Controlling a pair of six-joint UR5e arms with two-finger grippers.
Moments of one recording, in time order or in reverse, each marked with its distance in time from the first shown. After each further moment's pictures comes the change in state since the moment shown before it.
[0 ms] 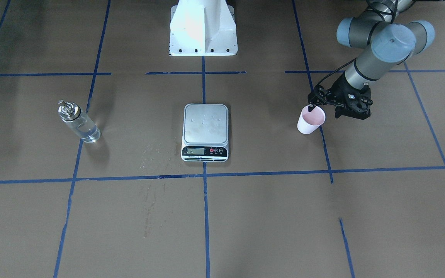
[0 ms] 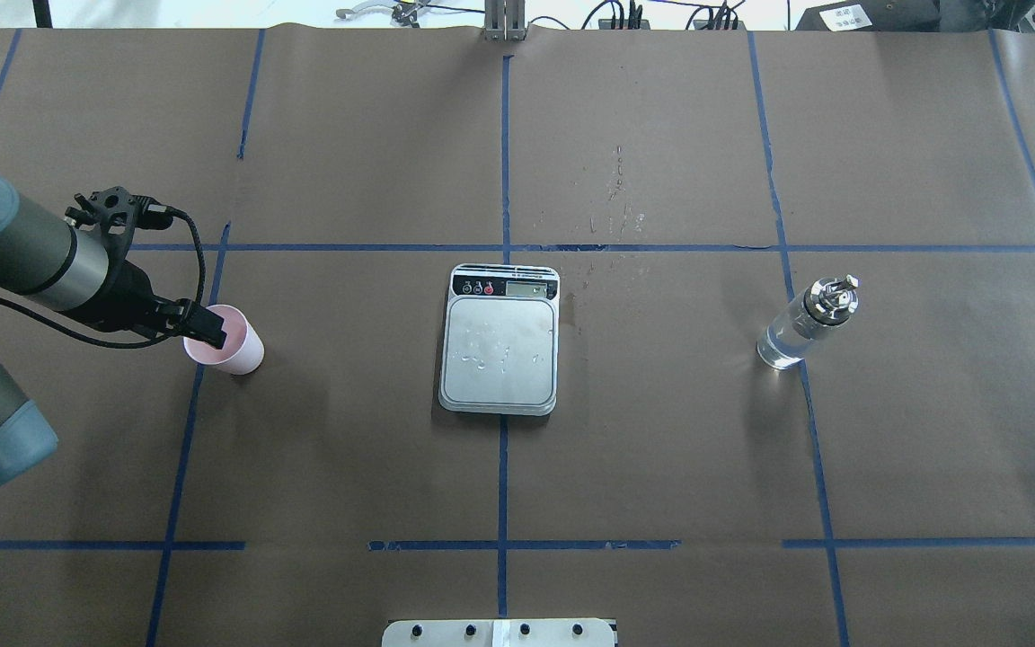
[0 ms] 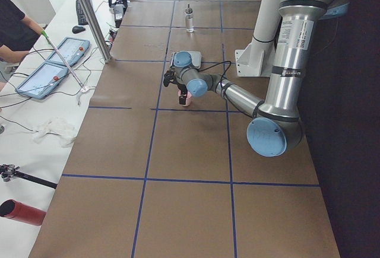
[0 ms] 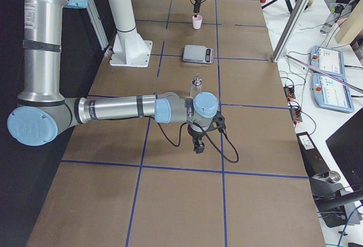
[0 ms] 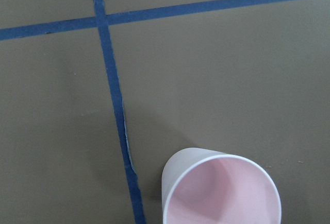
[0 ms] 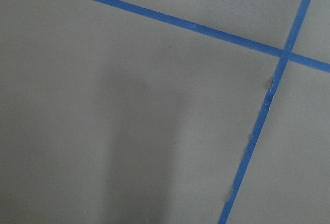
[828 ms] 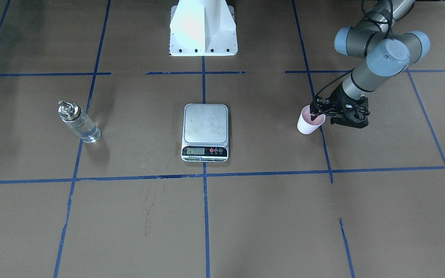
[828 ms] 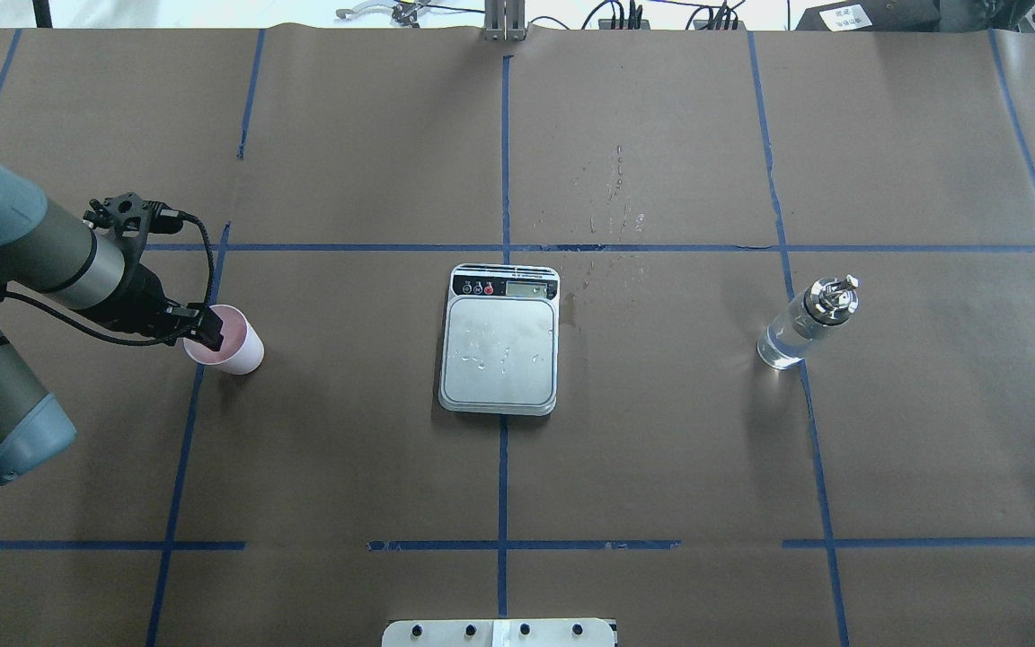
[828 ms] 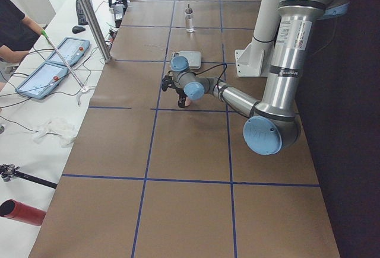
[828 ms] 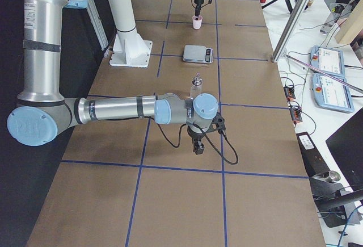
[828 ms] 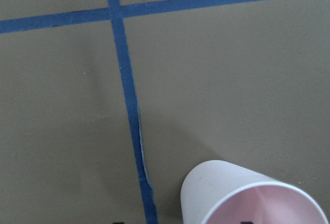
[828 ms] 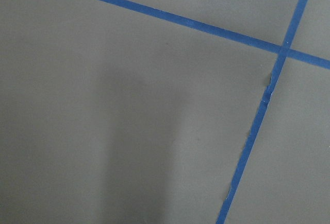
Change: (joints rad) left arm 0.004 -0.027 0.065 0.009 -0.008 -0.034; right arm 0.000 -0.001 -0.007 0.000 -0.001 0.000
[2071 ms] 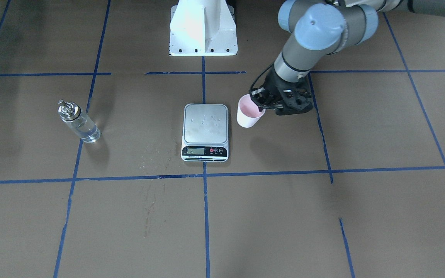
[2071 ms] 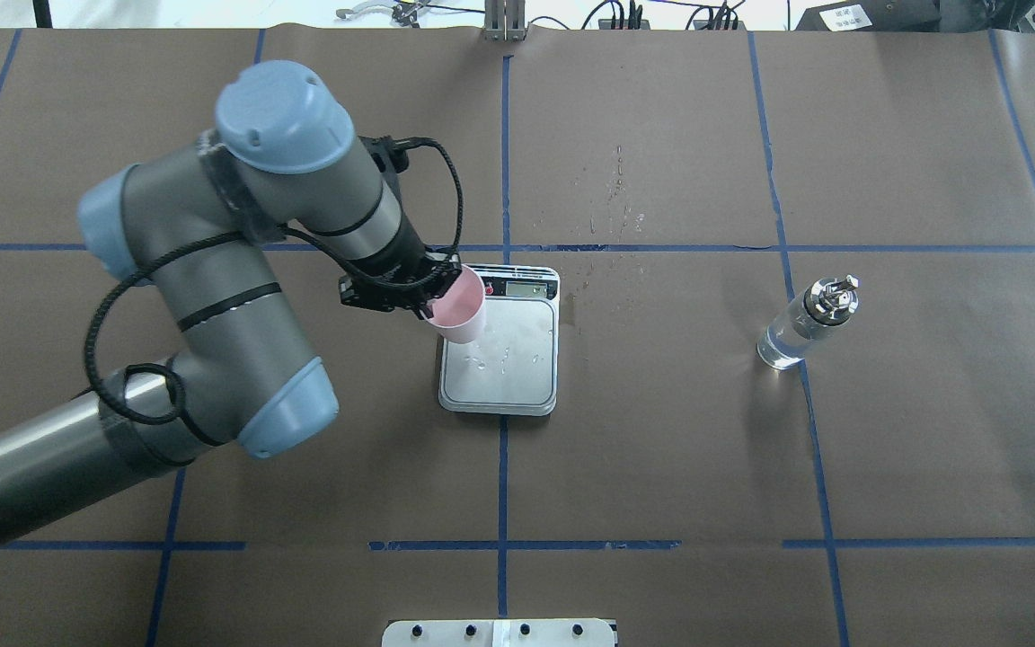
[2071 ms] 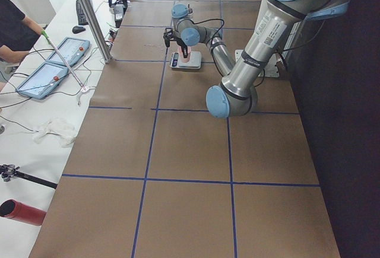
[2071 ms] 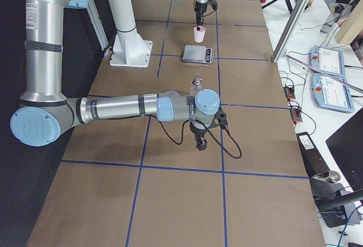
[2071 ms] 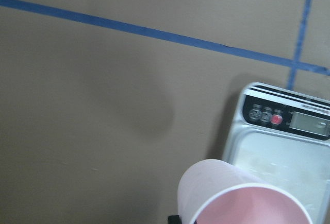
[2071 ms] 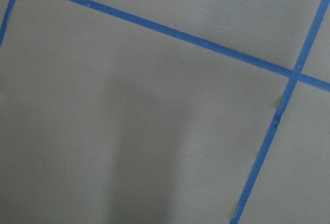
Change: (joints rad) left arm 0.157 -0.570 0.084 0.358 0.082 -0.501; right arm -0.014 0.014 0.013 0.055 0.005 0.010
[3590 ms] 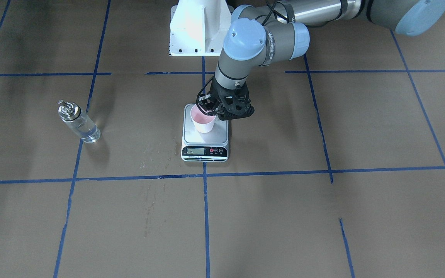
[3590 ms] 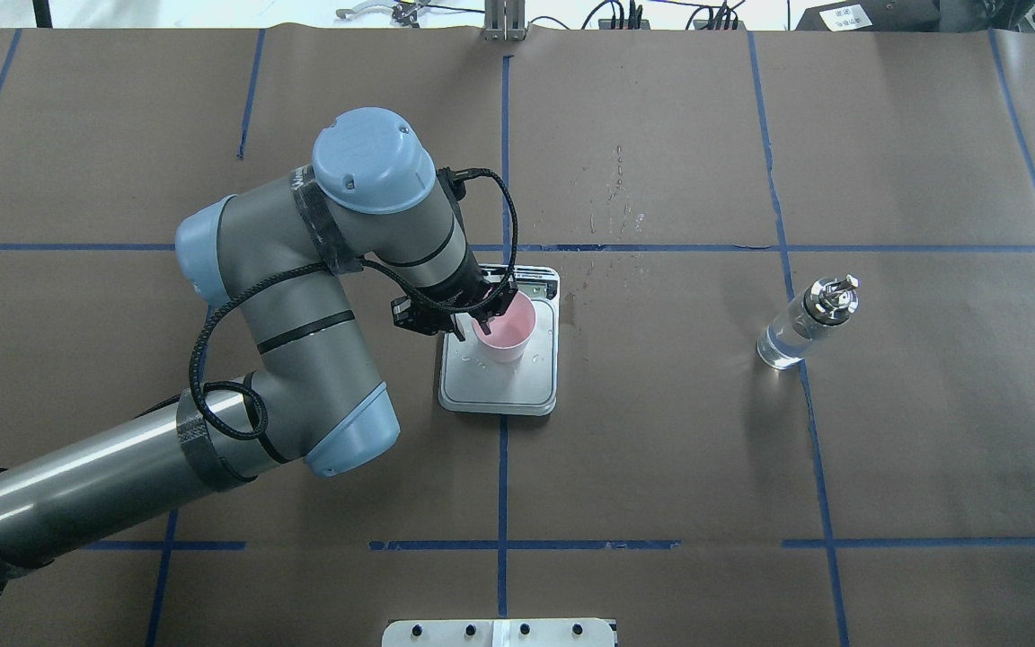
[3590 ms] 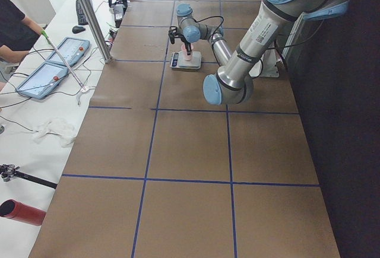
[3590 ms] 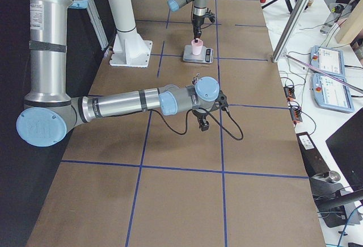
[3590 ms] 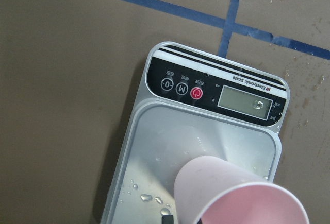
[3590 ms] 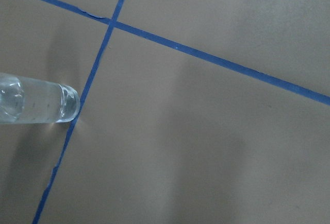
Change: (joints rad) left arm 0.047 -0.041 0.070 -0.063 0.025 -0.051; right arm -0.080 0.015 0.059 0.146 0.120 0.205
